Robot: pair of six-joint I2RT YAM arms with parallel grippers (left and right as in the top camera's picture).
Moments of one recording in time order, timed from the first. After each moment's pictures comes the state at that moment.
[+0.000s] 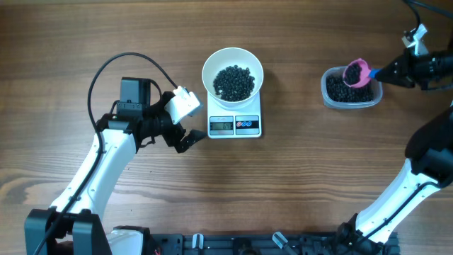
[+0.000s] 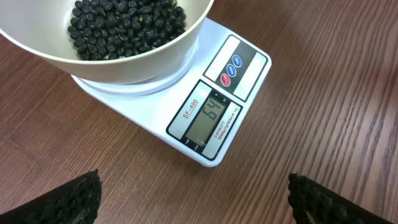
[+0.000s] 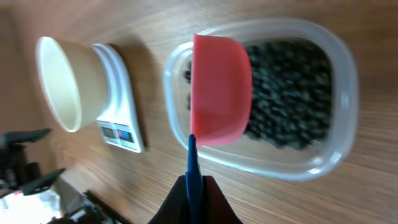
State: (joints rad) left arm -0.10 1.44 0.86 -0.51 0.64 0.76; right arm -0.49 2.21 2.10 -1.61 -0.68 -0.39
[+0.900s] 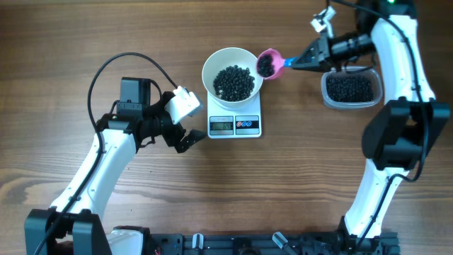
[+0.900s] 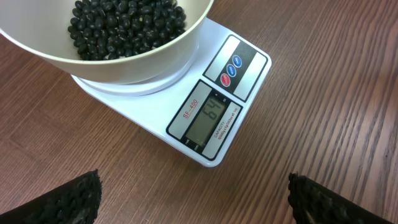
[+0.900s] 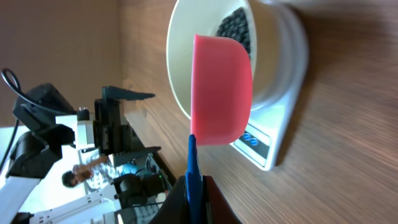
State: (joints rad) left arm -0.10 1.44 0.86 -0.51 0.64 0.76; right arm -0.04 2.21 2.10 -1.58 -0.97 -0.27
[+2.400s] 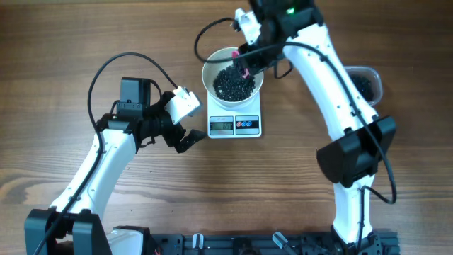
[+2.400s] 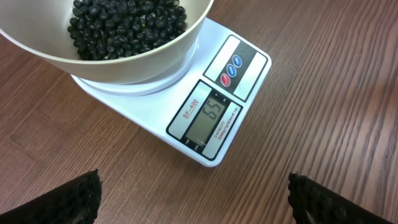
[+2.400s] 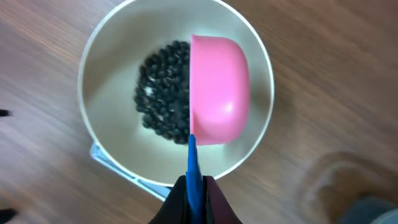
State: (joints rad) left arm -0.10 1.44 0.86 -0.51 0.64 0.76; right arm 0.46 2.17 2.28 -1.38 -0.07 -0.09
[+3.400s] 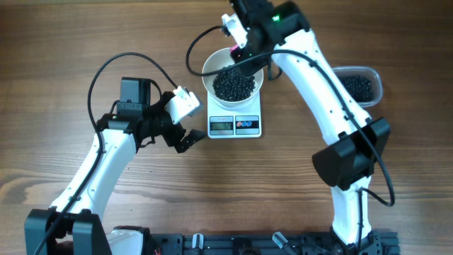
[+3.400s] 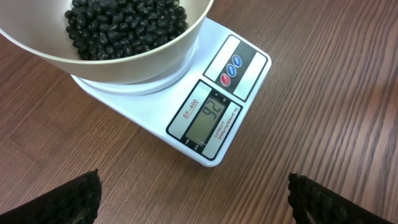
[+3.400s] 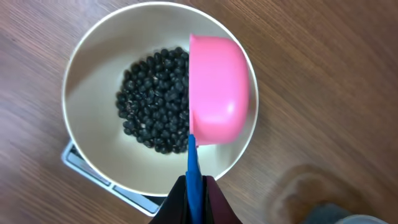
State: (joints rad) left arm -0.10 1.44 0.86 -0.51 0.64 0.76; right arm 0.49 2.17 2.28 -1.34 0.01 -0.16
